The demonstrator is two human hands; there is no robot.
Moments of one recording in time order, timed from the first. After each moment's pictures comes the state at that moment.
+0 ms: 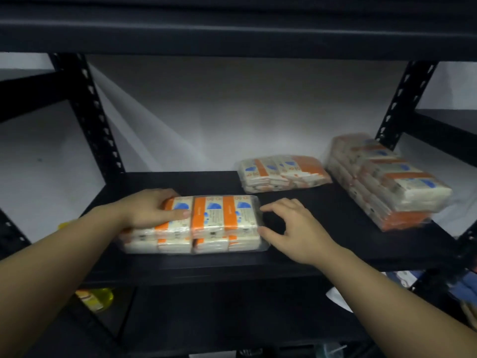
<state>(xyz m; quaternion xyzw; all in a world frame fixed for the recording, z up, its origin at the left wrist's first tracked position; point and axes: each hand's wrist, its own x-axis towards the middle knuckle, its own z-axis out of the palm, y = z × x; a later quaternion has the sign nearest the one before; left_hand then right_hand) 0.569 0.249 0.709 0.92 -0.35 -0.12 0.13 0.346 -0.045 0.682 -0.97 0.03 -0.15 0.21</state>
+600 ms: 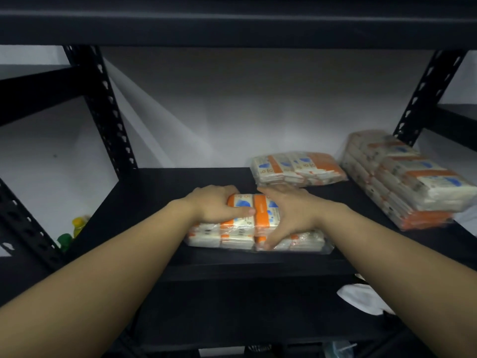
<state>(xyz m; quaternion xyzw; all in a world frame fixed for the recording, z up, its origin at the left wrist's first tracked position) 0.535 0.161 0.708 0.90 -0.39 -0.17 0.12 0.411 -0.045 0.714 -0.99 0.01 0.10 0.09</state>
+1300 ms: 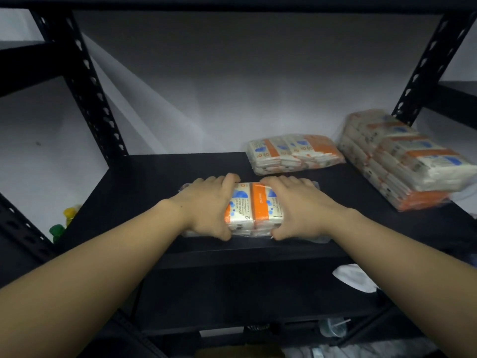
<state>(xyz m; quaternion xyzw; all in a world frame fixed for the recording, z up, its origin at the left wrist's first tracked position) 0.514 0.178 0.694 0.86 -0.51 -0.04 0.02 0.381 -0.044 0.689 -1.00 -0.01 0.00 0.07</state>
